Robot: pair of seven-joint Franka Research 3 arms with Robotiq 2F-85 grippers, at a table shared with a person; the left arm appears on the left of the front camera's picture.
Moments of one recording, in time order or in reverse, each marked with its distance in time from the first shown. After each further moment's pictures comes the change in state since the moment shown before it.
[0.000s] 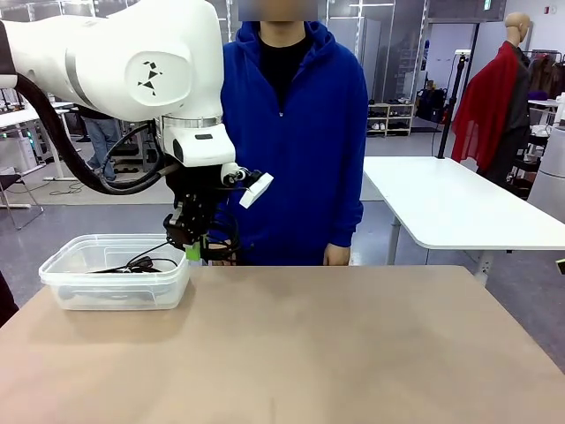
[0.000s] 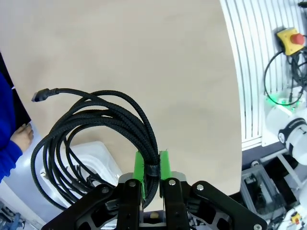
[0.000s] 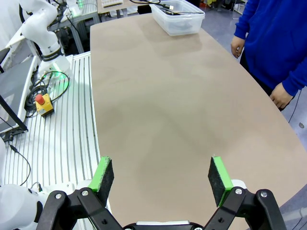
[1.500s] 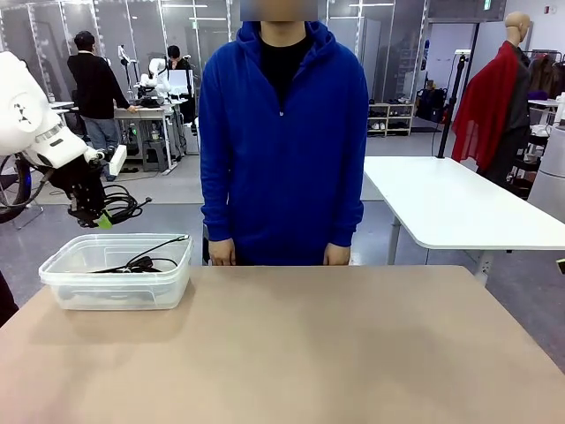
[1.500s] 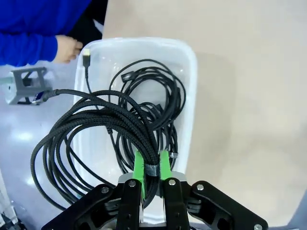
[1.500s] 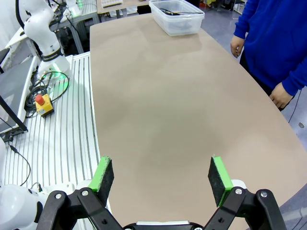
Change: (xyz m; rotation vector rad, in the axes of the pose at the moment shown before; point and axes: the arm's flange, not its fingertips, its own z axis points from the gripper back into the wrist) left arm -0.317 0.067 -0.083 0.250 -0.267 0.402; right arm 0.000 0.000 0.000 -0.002 -0.001 -0.001
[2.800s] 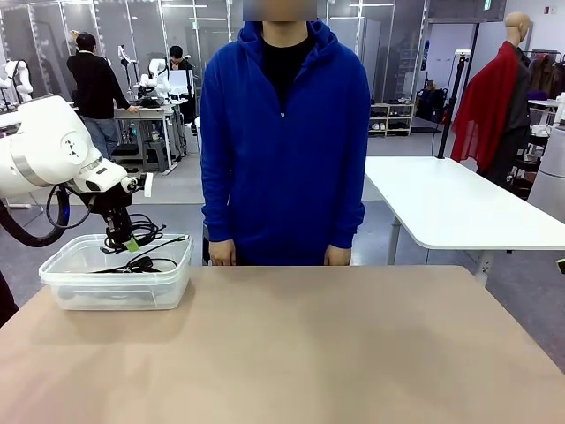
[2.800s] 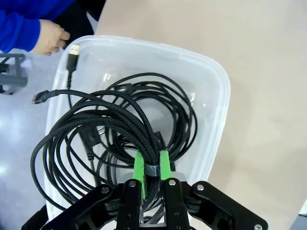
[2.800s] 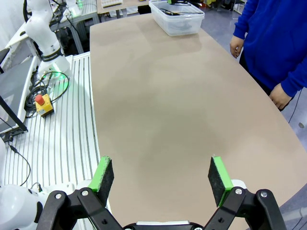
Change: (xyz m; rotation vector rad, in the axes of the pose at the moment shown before) left arm 0.012 0.028 -0.091 -0.113 -0.004 0.157; right arm 0.000 0.000 0.000 0.000 0.000 0.000
